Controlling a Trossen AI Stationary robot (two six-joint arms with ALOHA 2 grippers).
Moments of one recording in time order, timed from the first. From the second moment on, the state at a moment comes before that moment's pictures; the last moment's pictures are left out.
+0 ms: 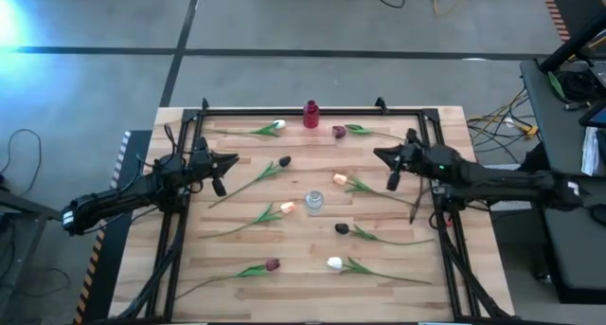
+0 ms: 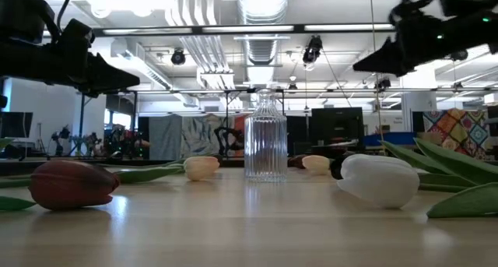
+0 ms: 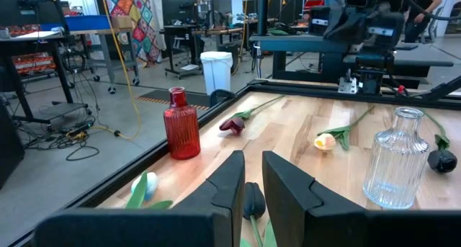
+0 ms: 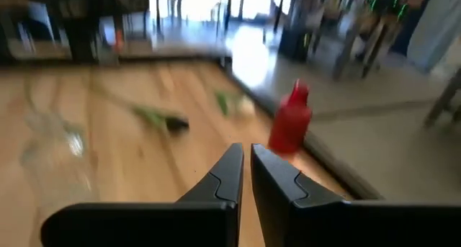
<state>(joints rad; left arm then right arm) 0.35 0.11 0.02 0.05 -0.09 0.04 -0.27 0.69 0.30 0.12 0.17 -0.11</state>
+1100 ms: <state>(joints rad) 0.35 0.11 0.02 0.05 -0.09 0.04 -0.76 1.80 1.19 -0.54 -0.09 -0.44</state>
